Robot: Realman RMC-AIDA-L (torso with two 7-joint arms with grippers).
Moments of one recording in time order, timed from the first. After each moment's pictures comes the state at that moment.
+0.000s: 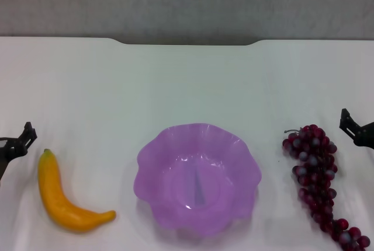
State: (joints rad) left arm -0.43 -2.05 -1.08 -0.23 2.23 0.71 -0.01; right arm 0.45 2.01 0.73 0.24 -2.11 -0.85 -0.01
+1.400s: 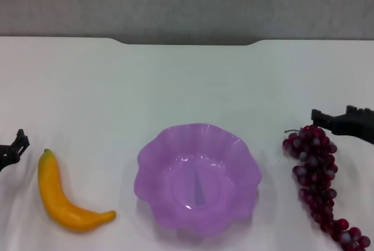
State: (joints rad) left arm -0.41 -2.04 -1.08 -0.22 2.23 0.71 -0.01; right arm 0.17 1.99 1.49 1.20 -2.13 0.37 -0.60
